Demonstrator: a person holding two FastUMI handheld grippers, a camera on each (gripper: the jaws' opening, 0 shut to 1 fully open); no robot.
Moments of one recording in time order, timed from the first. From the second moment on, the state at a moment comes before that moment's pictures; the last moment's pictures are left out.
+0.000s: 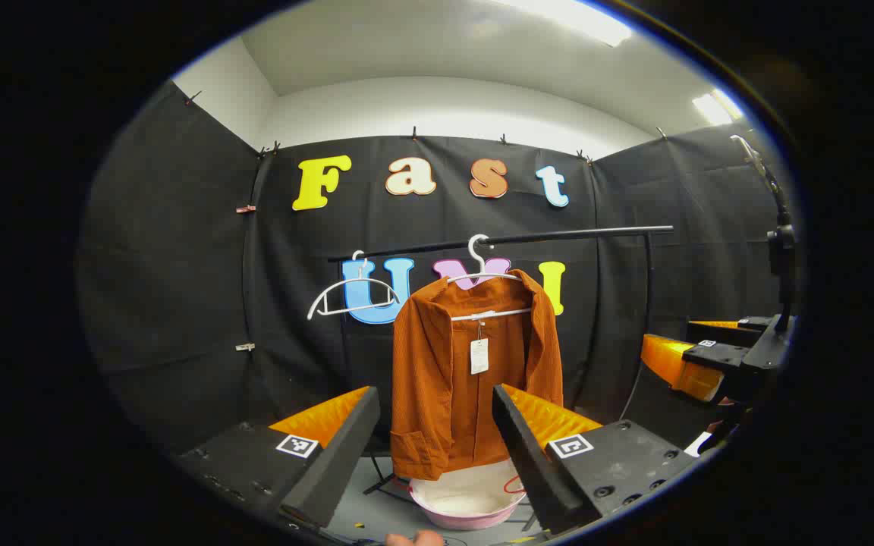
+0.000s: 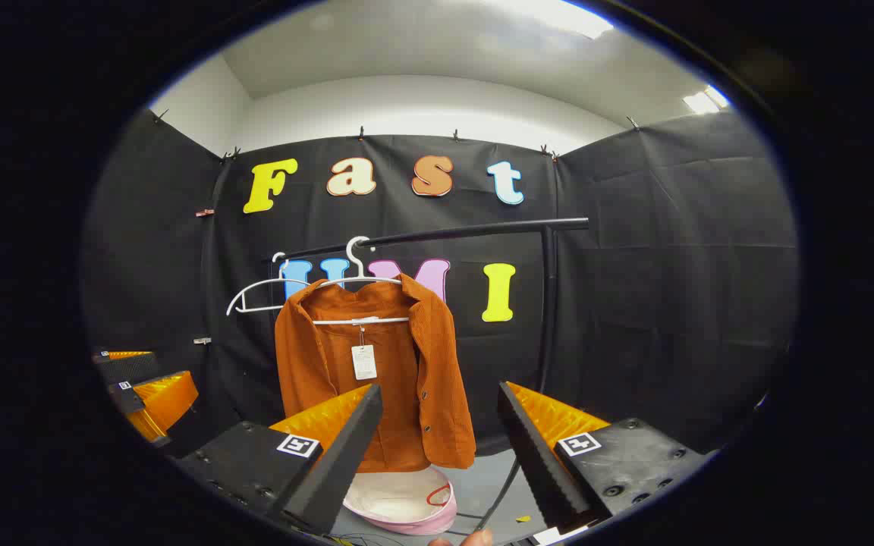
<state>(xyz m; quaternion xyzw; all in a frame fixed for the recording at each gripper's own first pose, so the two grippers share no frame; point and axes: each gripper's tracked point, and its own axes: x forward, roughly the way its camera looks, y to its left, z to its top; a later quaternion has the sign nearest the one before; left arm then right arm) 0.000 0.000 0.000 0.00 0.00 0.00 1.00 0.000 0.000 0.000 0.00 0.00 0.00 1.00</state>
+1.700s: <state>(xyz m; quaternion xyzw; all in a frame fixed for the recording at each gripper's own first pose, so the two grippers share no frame) 0.172 -0.033 -0.002 0.01 -0.03 -0.01 1.00 0.153 -0.003 0.018 0.02 -0.04 0.03 1.00</state>
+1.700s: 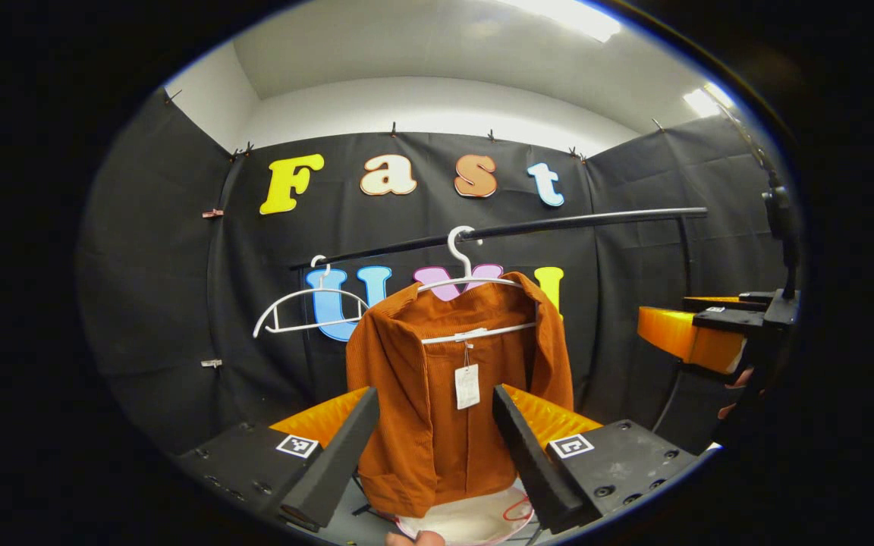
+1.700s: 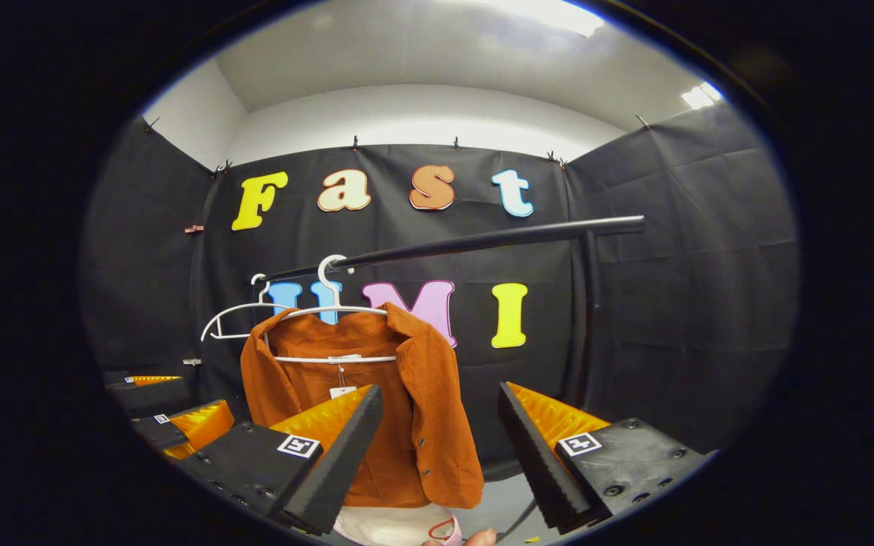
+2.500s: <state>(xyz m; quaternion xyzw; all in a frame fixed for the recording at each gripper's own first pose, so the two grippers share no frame) 0.337 0.003 -0.006 0.03 -0.04 0.13 0.99 0.349 0.038 -0.026 0.00 -0.05 0.08 1.00</state>
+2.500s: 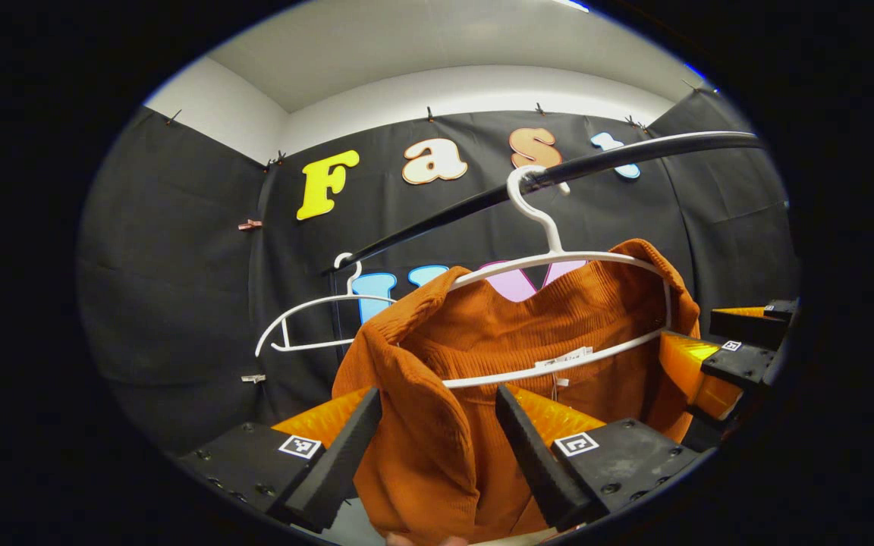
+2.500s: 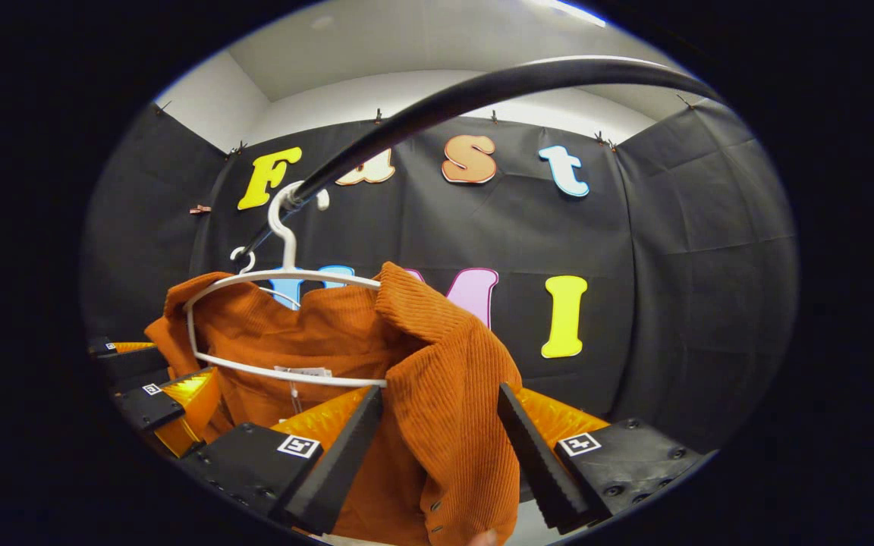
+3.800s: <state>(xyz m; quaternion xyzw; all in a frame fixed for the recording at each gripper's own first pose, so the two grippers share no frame) 0.359 0.035 -0.013 -0.01 0.00 0.10 0.99 0.381 0.054 -0.044 0.24 0.04 0.19 0.95</state>
